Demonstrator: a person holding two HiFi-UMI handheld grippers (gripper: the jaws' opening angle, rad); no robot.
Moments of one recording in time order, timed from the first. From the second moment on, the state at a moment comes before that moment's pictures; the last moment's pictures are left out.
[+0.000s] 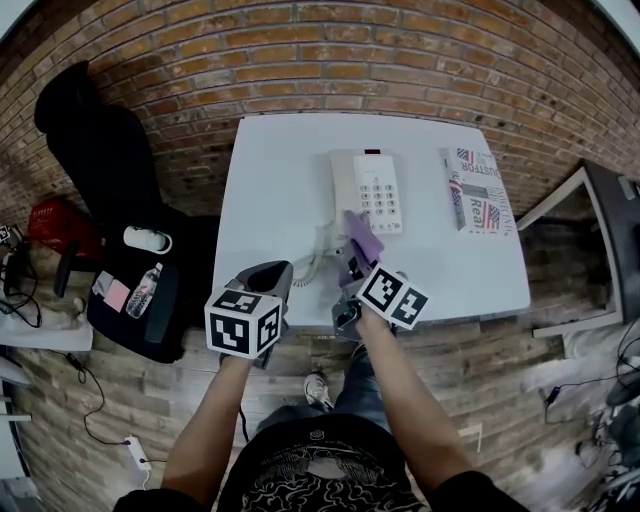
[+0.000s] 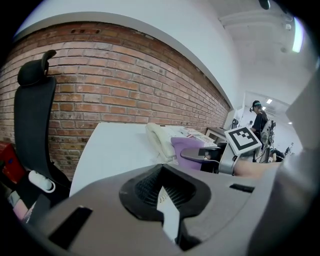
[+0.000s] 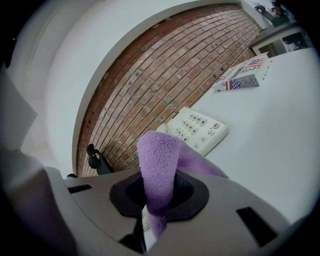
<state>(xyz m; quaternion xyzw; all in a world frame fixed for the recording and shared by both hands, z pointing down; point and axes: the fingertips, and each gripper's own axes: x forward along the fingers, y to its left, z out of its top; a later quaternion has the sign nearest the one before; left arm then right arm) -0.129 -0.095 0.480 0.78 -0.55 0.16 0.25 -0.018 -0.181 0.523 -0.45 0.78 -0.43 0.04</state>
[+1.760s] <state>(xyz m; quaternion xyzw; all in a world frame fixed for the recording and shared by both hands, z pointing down) -0.151 -0.202 0.487 0.72 -0.63 0.10 0.28 -0.101 -0.363 0.389 -0.19 0.95 -0.13 -0.22</state>
